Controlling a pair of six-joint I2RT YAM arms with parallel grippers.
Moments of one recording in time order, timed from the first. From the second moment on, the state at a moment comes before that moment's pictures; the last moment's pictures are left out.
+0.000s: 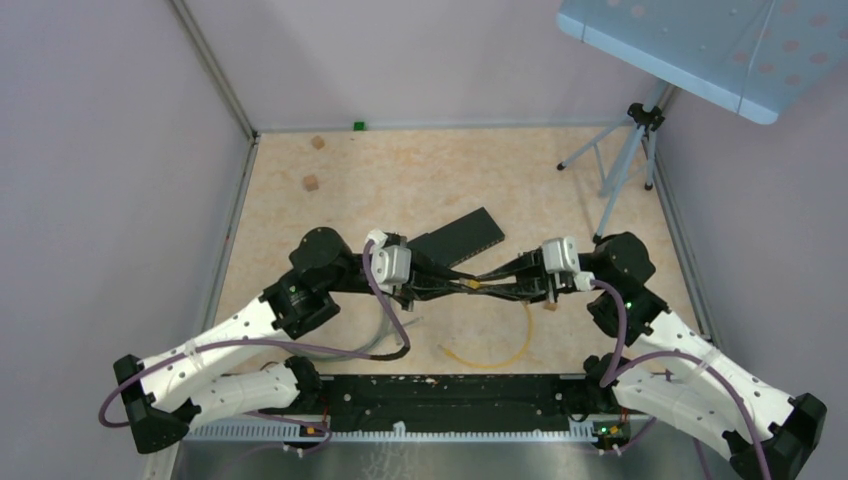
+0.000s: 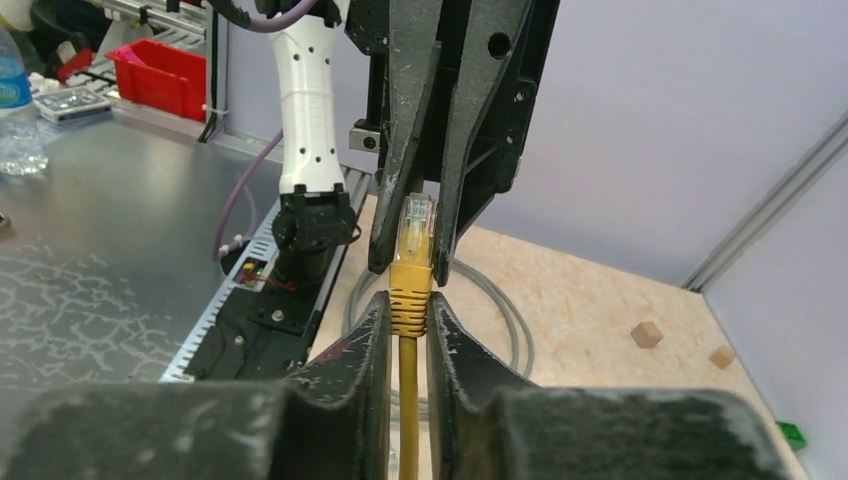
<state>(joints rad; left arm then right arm) -0.98 0.92 0.91 0.20 0.72 0.09 0.73 0.75 0.69 0.37 -0.98 -0.07</state>
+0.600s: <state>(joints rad) -0.98 0.87 0.84 0.28 0.64 0.02 0.73 0.70 0.50 0.77 -0.88 0.11</state>
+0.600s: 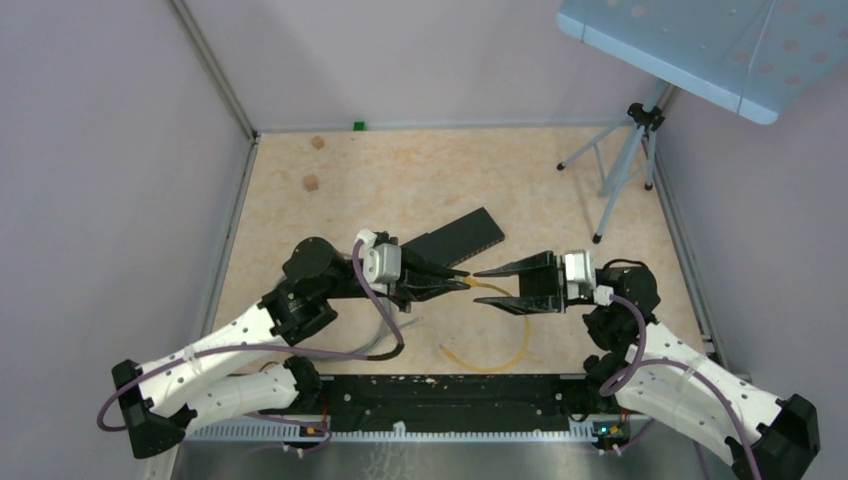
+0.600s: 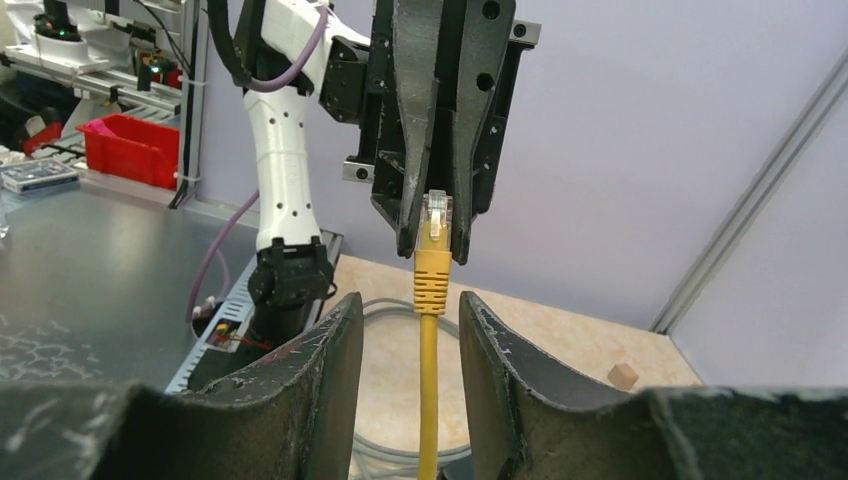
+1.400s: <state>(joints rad) -0.98 0.87 0.84 0.29 0.64 0.01 0.73 0.79 0.48 0.94 -0.86 0.18</state>
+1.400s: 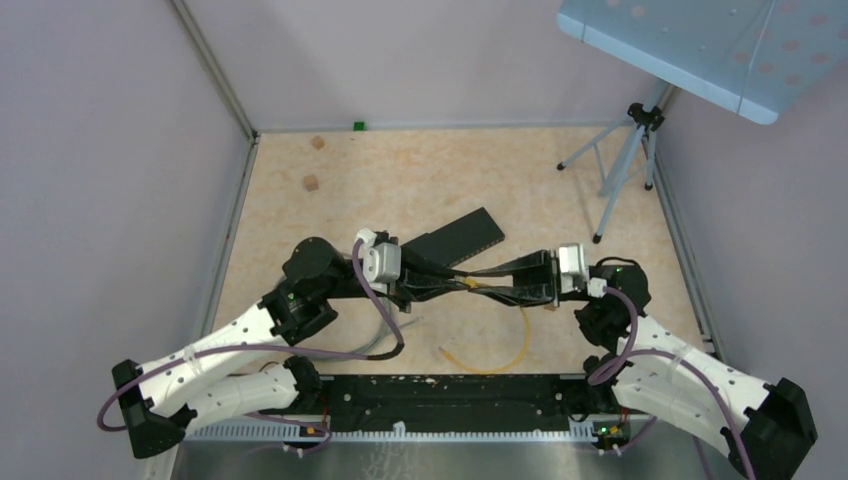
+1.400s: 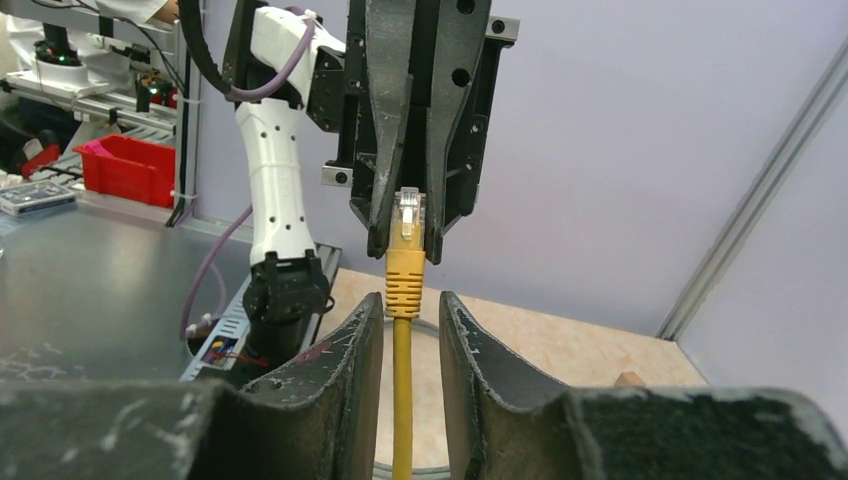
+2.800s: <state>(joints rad) -0.55 1.72 1.05 0.27 0.43 -0.09 0.73 1.03 0.22 0.49 0.09 0.23</state>
